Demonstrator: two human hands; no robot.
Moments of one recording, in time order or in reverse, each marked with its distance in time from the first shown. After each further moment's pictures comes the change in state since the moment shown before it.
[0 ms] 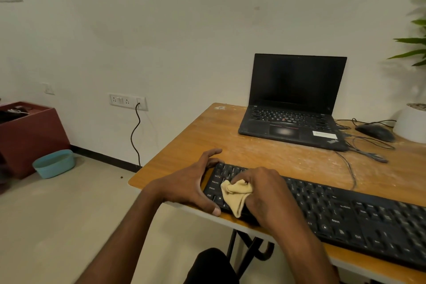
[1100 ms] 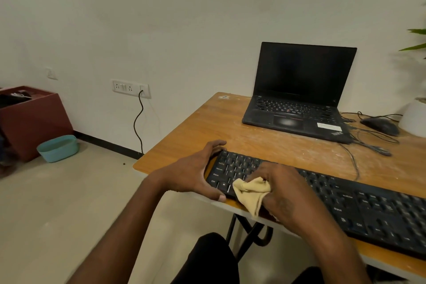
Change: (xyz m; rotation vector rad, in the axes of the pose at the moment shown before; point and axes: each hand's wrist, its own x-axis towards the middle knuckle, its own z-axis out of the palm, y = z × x) left_hand -0.006 -0.002 0.008 0.101 0.071 0.033; right_hand -0.018 0.019 -0.012 -0.009 -0.103 -0.067
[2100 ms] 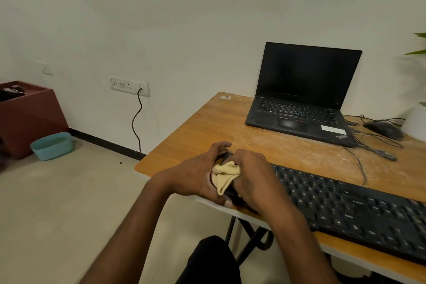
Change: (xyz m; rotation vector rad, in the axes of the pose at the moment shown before) left_hand 0.003 -0.001 0.000 0.002 0.002 0.036; right_hand 0.051 -0.040 0.032 -0.004 0.115 -0.014
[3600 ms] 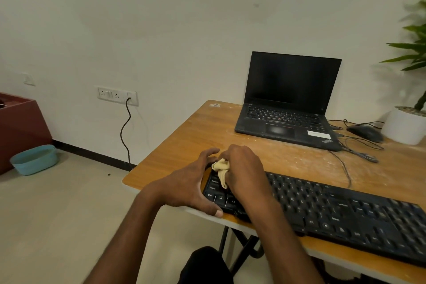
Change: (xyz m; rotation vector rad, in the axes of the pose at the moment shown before) left_hand 0.001 0.000 -0.001 -0.047 -0.018 -0.013; right_hand 0.025 0.006 0.005 -0.094 0.181 0.031
